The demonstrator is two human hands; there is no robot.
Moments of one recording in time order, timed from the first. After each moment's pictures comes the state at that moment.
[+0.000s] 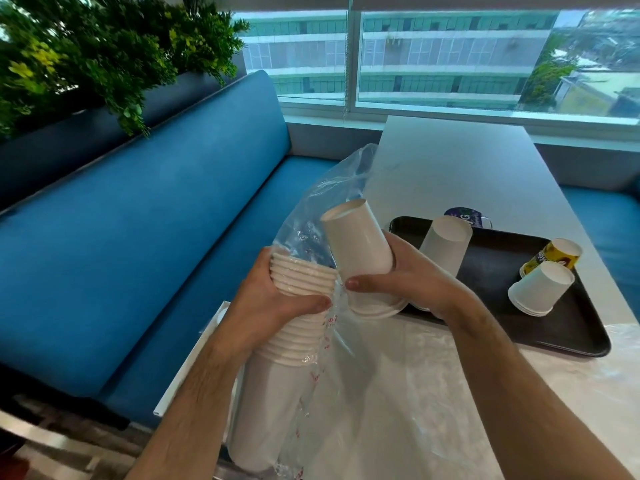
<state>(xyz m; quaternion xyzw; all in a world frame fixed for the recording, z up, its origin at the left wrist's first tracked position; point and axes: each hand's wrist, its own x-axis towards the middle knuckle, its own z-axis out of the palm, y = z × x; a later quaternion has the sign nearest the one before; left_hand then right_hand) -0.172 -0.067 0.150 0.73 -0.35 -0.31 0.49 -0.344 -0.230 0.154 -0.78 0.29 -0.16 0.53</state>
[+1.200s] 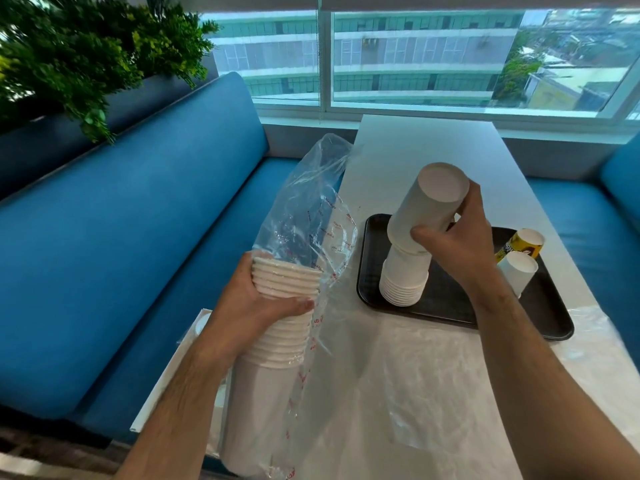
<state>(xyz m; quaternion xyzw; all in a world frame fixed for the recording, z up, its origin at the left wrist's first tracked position) -0.184 -0.077 0.144 0.71 -0.37 -0.32 0.50 -0.412 -0.290 0.153 -0.71 0.43 -0.46 0.32</state>
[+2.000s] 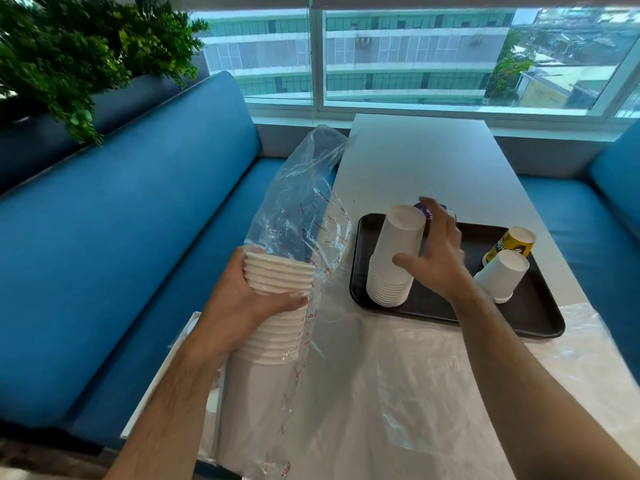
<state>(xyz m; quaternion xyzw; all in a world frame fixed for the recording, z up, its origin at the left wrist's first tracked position) -0.185 -0.086 0.149 0.71 -0.38 -0.31 0.51 -0.413 -0.304 0.108 -0.77 0.47 -0.32 0.29</state>
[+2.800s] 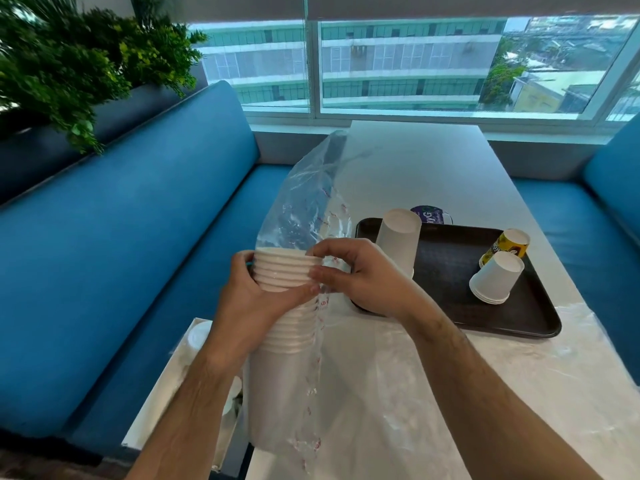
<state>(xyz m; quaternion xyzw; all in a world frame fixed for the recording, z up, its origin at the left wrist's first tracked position) -0.204 -0.093 0.155 0.72 -0.36 -0.26 0.53 -0.351 -0.222 0.160 -0.80 0.18 -0.27 0.50</state>
